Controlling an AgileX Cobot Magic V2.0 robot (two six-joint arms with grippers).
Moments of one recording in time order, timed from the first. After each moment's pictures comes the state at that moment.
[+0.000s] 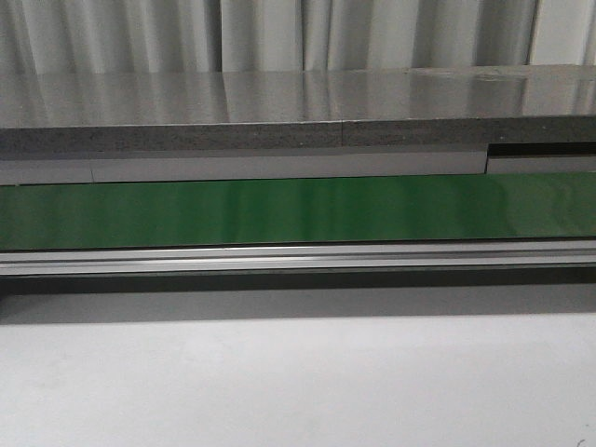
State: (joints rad) left arm 0.37 1.99 -1.25 0.00 0.67 -0.05; right arm 0.08 -0.01 0.03 0.02 0.09 -0.03
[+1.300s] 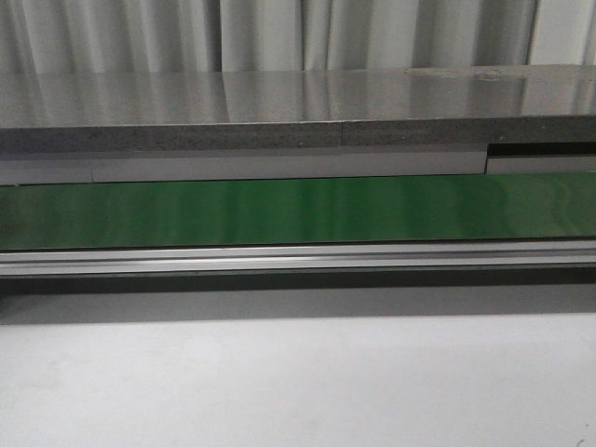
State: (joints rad) left arm 0.18 1.79 -1.36 -0.16 0.90 0.25; right arm 0.08 -0.01 0.03 0.02 0.09 -0.03
